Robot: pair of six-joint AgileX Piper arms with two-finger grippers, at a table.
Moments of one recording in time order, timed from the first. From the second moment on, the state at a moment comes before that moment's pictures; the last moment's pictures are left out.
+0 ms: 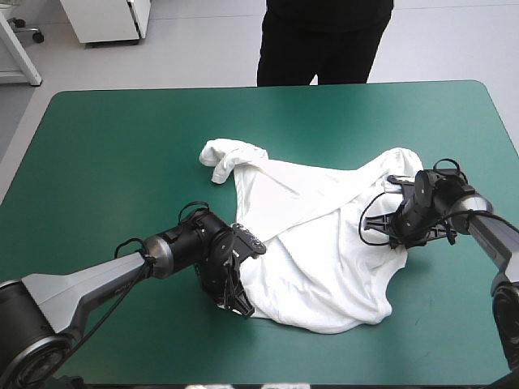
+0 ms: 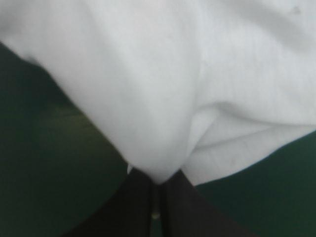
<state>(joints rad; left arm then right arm) -0.81 1.66 -1.04 -0.07 1.06 0.07 0.13 1.65 -1.03 0.08 0.90 0.14</state>
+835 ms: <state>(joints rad) -0.61 1.33 -1.84 0.11 1.25 0.06 0.13 1.29 -1.71 0.22 1.24 0.05</state>
